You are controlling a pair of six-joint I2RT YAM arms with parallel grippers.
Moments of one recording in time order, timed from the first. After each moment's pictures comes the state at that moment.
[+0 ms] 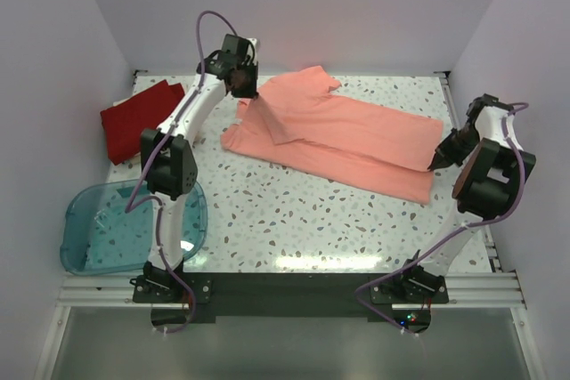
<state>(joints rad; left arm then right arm) -0.32 2.20 2.14 -0.77 0.05 -0.22 -0.45 1.95 1.56 -1.13 -0.15 0.39</state>
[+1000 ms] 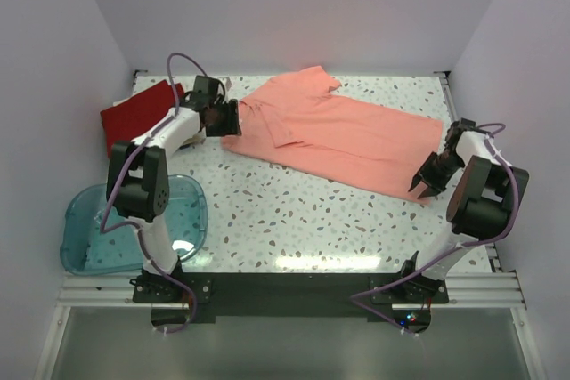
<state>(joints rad) -0.20 1.89 1.44 -0.47 0.13 -0.26 -0.37 1.74 1.17 -0.96 -0.16 0.35</state>
